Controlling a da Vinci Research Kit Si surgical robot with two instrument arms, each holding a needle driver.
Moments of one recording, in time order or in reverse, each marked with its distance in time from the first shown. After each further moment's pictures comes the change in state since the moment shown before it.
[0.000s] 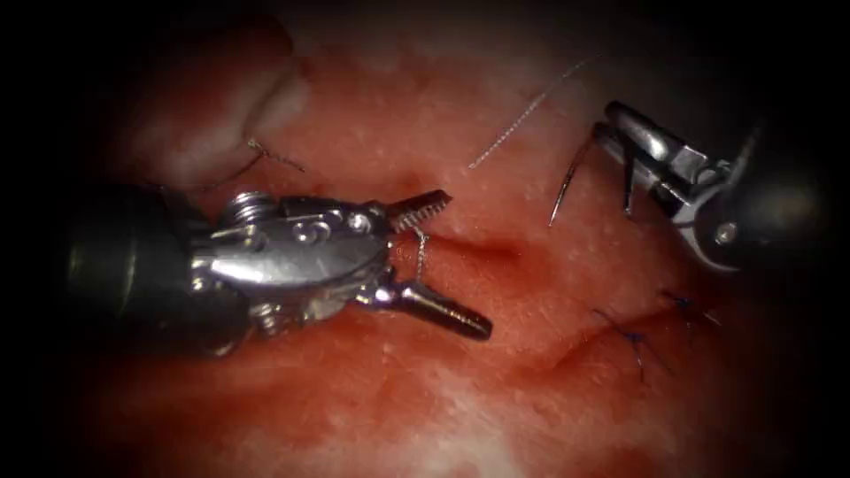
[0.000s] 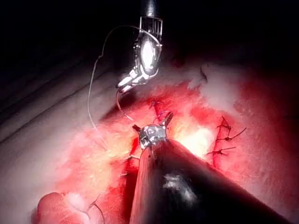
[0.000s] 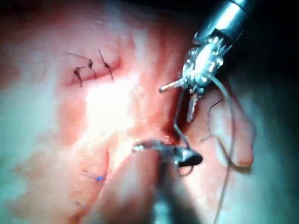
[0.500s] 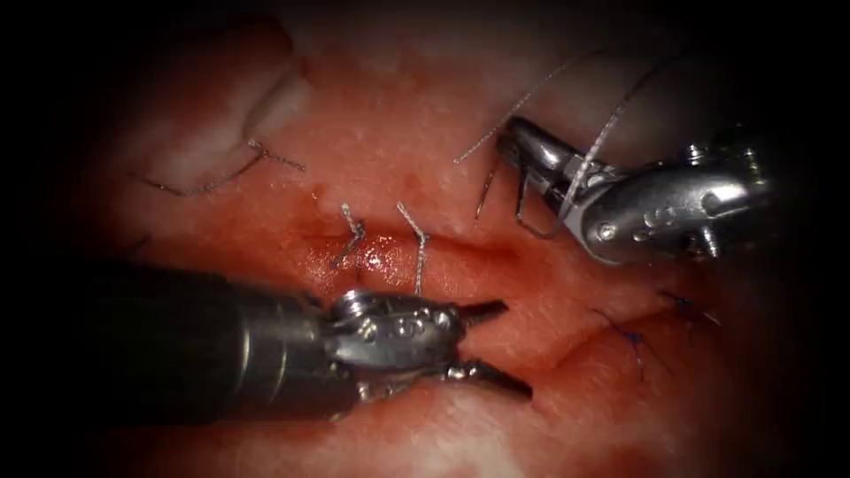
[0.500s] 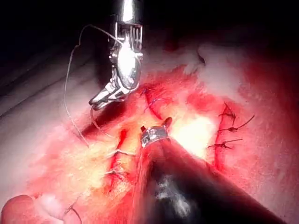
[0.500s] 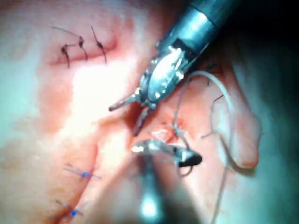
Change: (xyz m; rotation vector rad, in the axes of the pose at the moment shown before) right arm -0.002 -0.005 0.005 0.023 0.028 -0.038; left arm -0.008 -0.002 0.010 -0.017 -0.148 0.025
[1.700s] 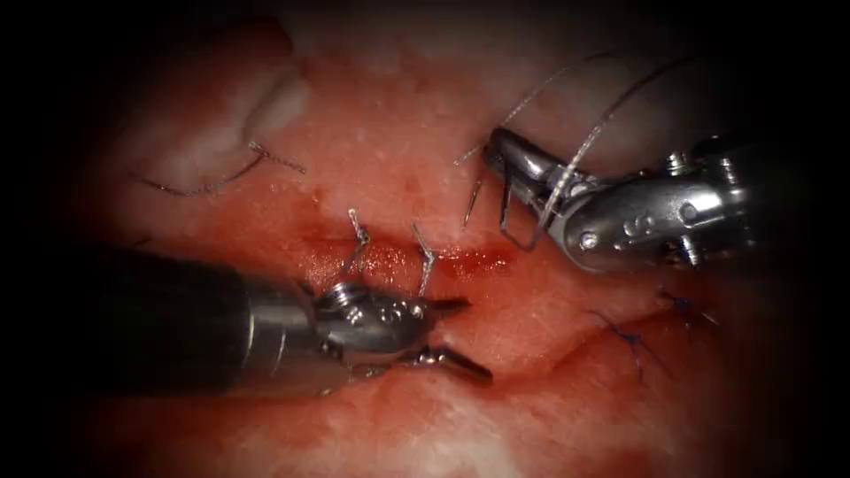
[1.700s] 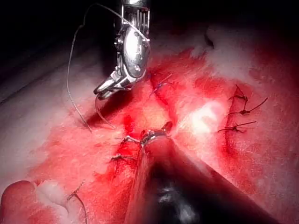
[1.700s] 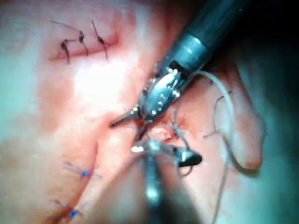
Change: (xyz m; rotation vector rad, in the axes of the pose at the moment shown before) right arm -0.001 -0.002 0.001 0.011 0.007 -0.024; left arm -0.004 -0.002 0.001 0.049 -0.116 -0.012
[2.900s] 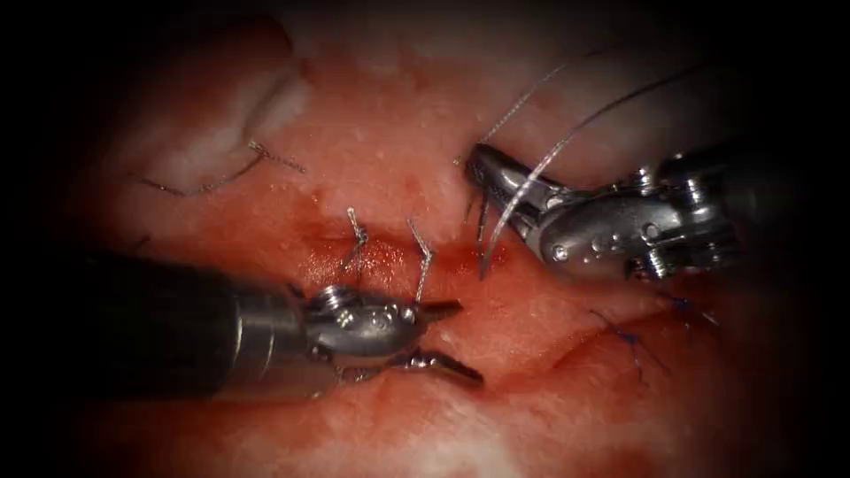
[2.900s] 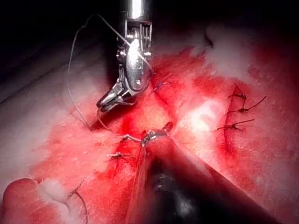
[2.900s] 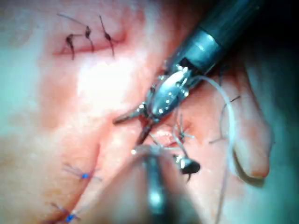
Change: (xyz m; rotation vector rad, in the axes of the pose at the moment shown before) right arm -0.001 -0.003 0.001 -0.003 -0.021 -0.095; left arm 0.000 0.000 -0.001 -0.006 0.000 0.002
